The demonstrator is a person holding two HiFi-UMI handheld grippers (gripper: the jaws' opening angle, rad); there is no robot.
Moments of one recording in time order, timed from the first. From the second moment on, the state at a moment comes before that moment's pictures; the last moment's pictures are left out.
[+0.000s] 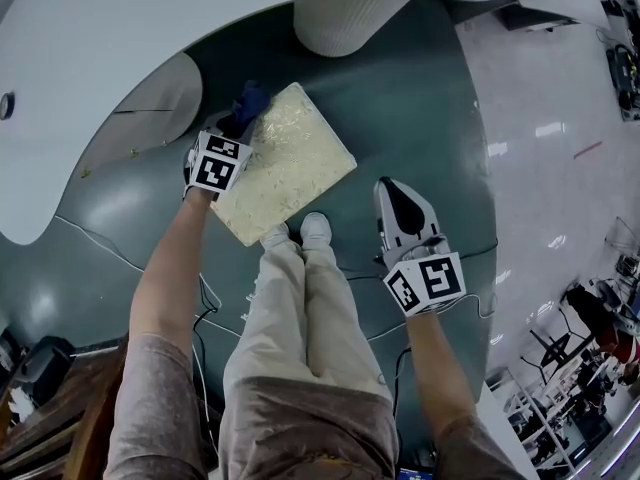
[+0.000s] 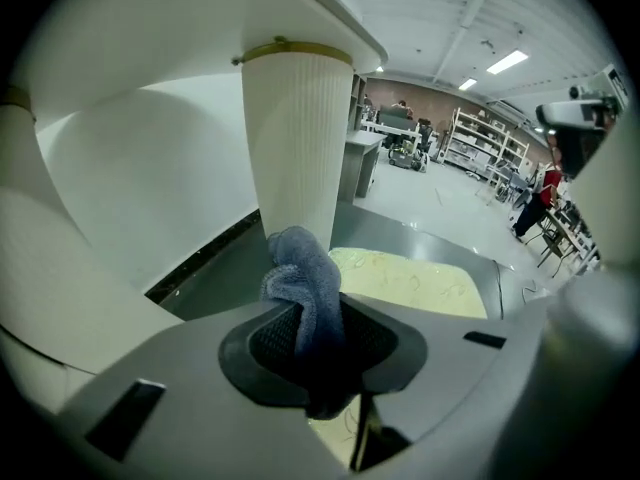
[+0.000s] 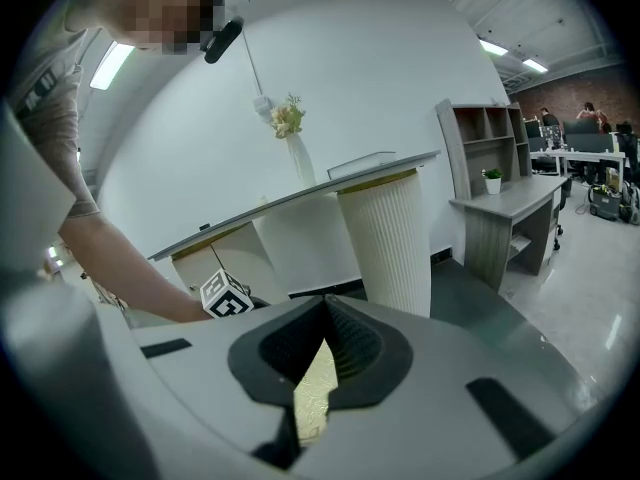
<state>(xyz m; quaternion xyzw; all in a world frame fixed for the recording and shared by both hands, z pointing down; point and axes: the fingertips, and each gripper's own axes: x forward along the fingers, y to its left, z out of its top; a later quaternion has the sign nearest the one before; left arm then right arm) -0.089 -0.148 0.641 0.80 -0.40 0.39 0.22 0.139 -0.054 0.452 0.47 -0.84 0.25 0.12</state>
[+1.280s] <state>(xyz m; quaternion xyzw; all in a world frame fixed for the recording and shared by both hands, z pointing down) -0.048 -0.099 0.674 0.80 -0.37 0.39 0.28 0.132 -0.041 0.453 0.47 -0.84 0.25 0.13</state>
